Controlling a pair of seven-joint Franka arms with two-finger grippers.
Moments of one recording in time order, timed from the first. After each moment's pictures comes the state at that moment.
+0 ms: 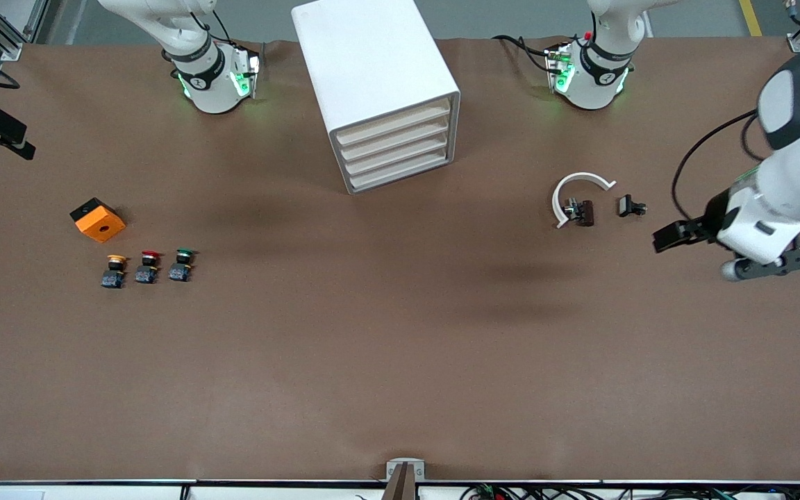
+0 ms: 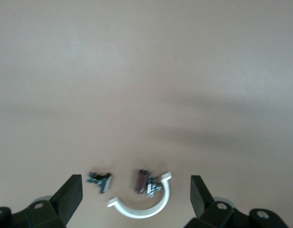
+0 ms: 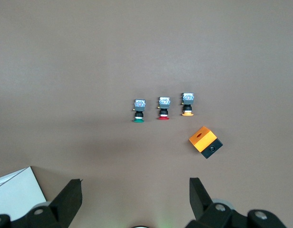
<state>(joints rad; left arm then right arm) 0.29 0.12 -0.37 -1.68 0.03 1.75 -0.21 -0.05 -0.07 -0.02 -1.53 0.00 1.44 -0.04</state>
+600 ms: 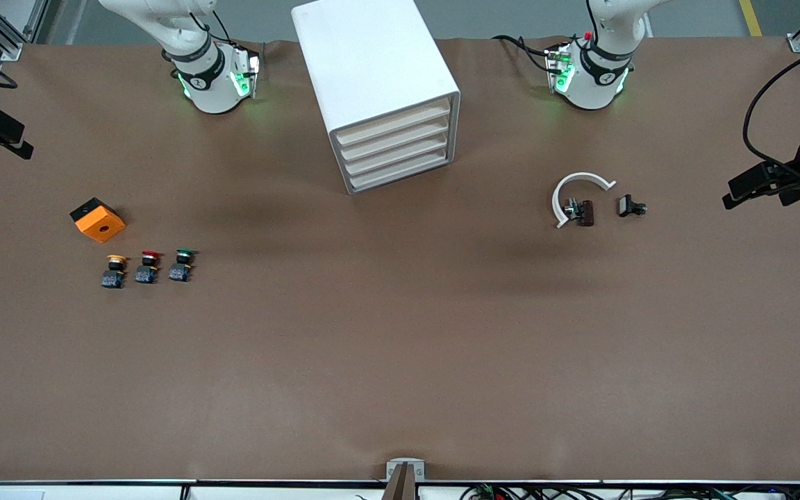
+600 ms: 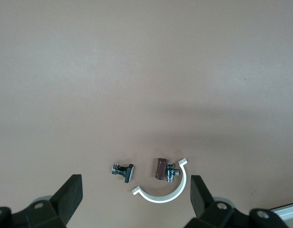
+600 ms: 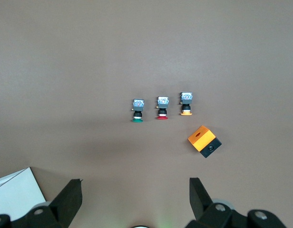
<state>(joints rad) 0.42 -0.02 -0.36 -1.68 -0.06 1.68 -0.01 -0.06 -0.08 -0.01 -1.53 0.00 1.44 -0.04</state>
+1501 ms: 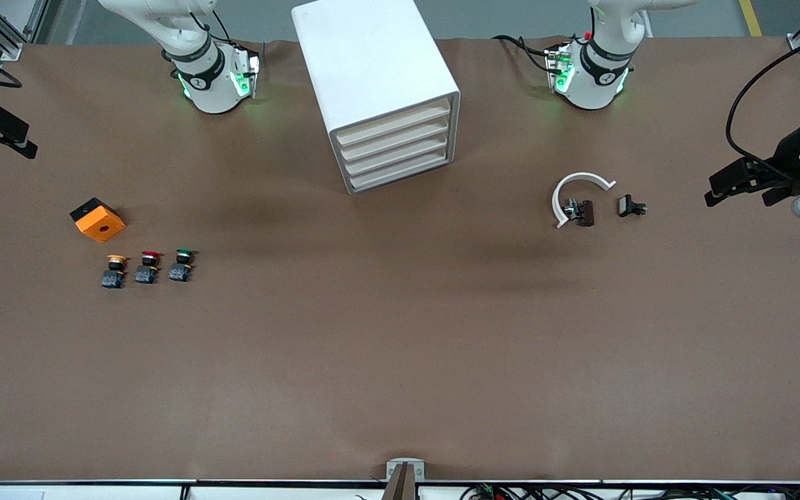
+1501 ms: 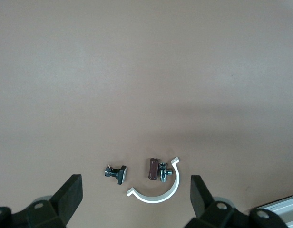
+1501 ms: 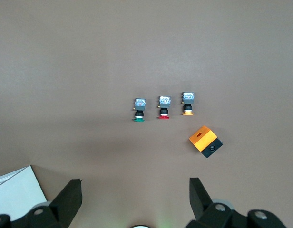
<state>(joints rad) 0.01 -0.02 -0.01 -1.69 -0.06 1.69 -0.02 -0.05 -0.08 -0.01 -1.53 0.00 1.44 -0.04</state>
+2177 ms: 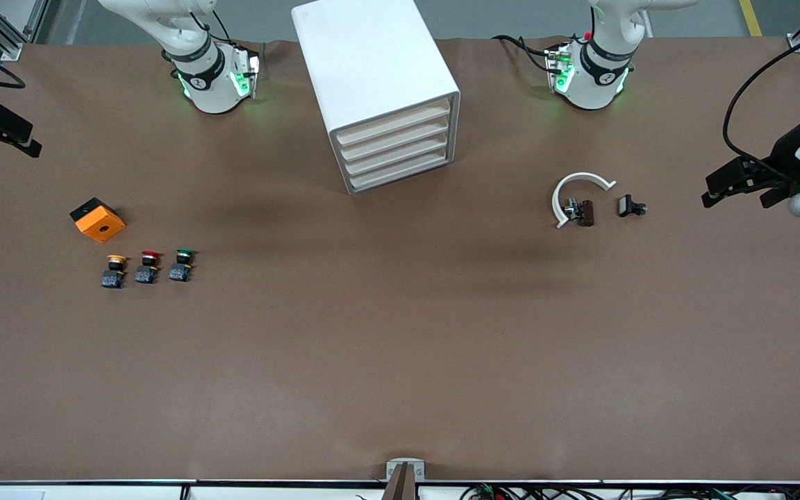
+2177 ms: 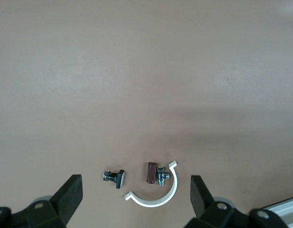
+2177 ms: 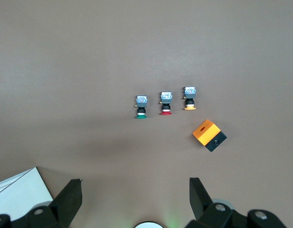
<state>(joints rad) 0.00 -0.02 -0.01 -1.67 -0.06 1.70 -0.03 -0.05 -0.08 -0.01 -1.53 0.00 1.42 0.01</state>
